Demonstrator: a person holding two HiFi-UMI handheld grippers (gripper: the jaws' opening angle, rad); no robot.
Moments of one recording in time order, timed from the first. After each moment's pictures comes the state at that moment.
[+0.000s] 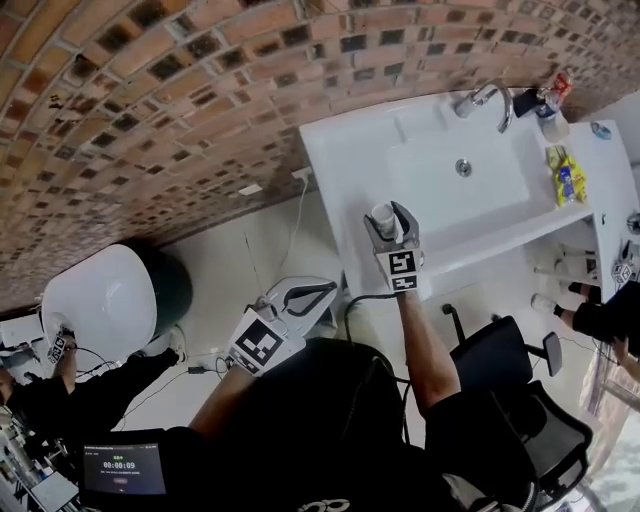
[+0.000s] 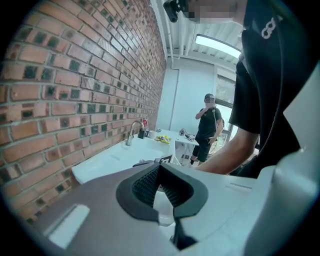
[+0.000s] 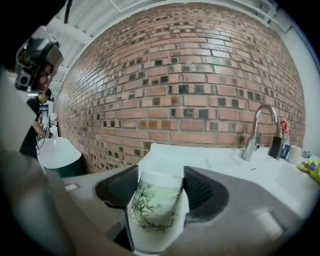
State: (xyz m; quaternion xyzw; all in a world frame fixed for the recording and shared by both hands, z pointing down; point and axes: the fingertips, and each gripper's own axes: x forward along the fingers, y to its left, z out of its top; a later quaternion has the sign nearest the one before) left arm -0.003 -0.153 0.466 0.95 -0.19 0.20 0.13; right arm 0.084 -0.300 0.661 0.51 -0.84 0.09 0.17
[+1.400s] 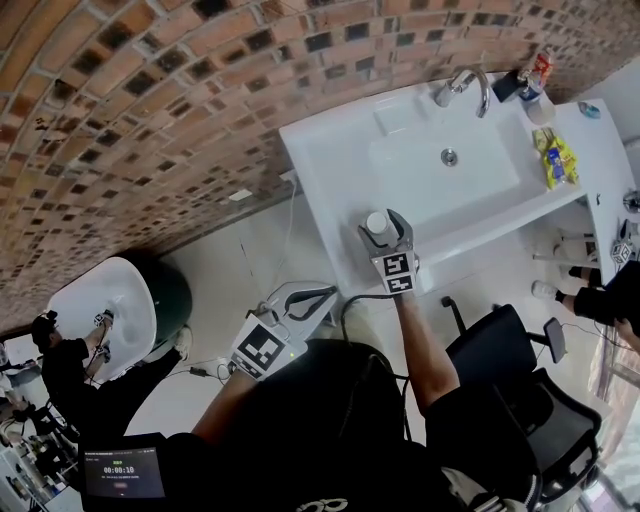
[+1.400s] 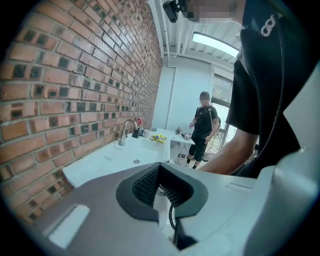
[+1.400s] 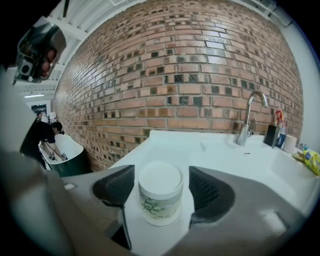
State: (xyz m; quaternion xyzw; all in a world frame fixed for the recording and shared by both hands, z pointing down) left arm 0.030 -0.135 0.467 0.96 -0.17 0.20 0.13; right arm 0.113 -0.267 0.698 0.51 -0.83 0.13 0.20
